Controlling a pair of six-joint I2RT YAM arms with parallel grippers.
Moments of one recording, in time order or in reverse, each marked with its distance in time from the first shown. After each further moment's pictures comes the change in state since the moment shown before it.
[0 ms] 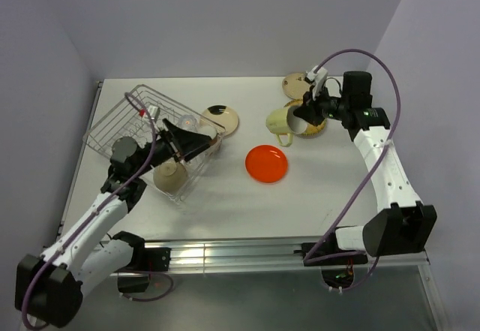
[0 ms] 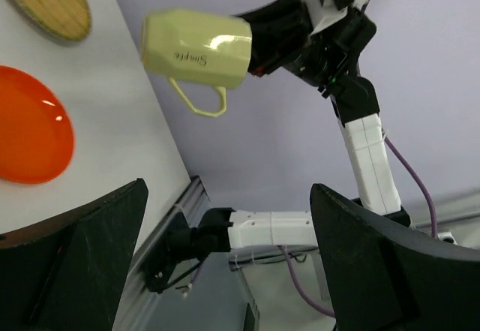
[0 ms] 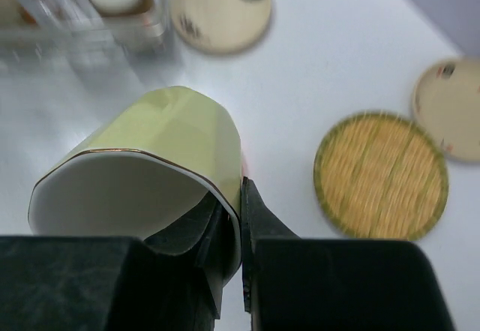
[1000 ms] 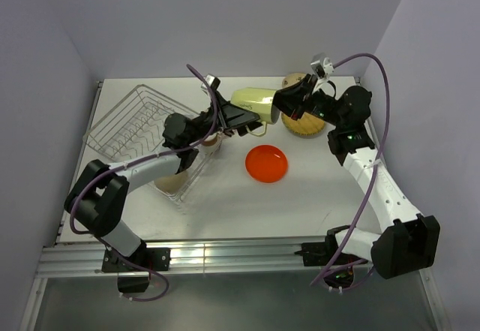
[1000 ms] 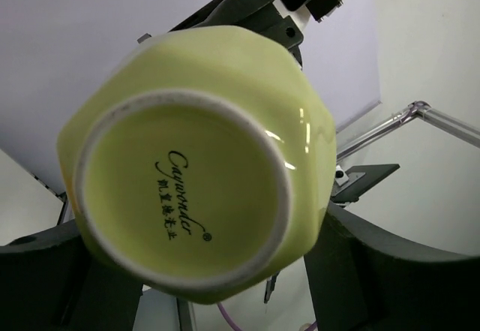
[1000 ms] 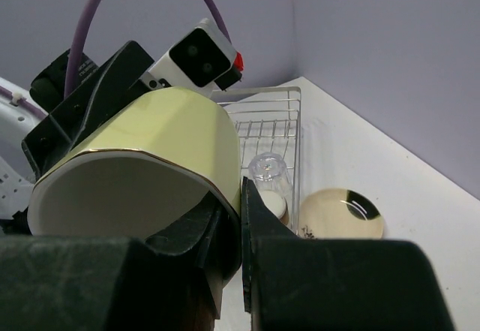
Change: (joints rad) left arm -0.336 0.740 0.396 0.798 0.023 -0.325; right arm 0.158 -0.175 -0.285 1.075 -0.205 0.893
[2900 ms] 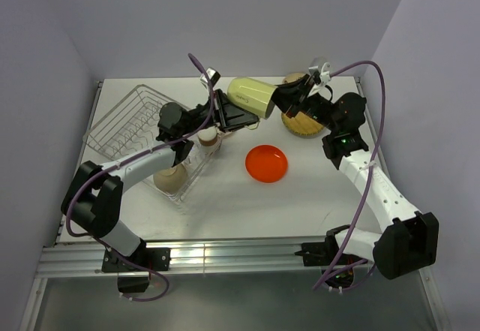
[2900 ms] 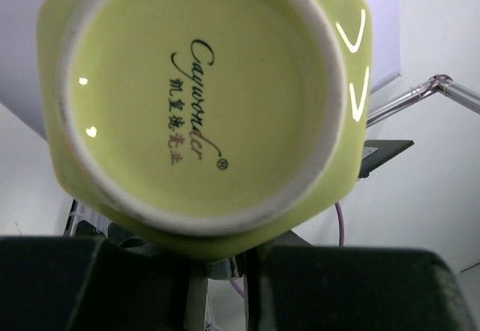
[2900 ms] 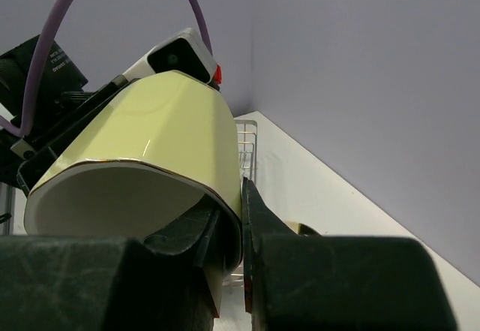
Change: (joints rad) left arm 0.060 -0.016 0.072 -0.132 0.153 0.037; right arm 0.058 0.000 -0.058 0.142 0.161 -0.131
